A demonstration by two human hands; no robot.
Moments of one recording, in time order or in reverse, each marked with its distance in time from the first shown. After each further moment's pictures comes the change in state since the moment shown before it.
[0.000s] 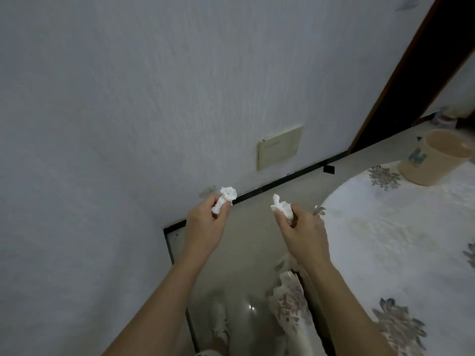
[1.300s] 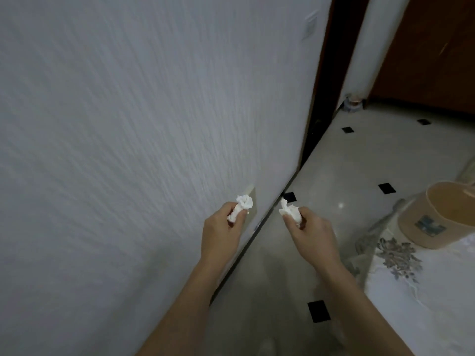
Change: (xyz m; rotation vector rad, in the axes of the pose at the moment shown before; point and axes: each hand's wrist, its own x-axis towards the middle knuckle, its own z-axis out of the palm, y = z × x) left_hand 0.480 0.099 0.253 -0.127 -0.487 0.271; right_hand 0.460 0.055 0.007 0.011 0.332 0.330
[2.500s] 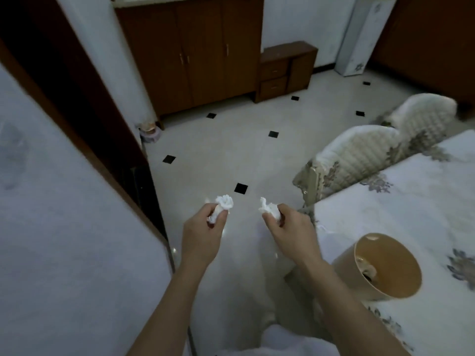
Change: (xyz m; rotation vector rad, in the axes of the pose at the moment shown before) left_hand 0.455 0.174 0.403 -0.133 -0.835 0.489; right_hand 0.390 0.163 -0.141 -0.217 0.658 0.680
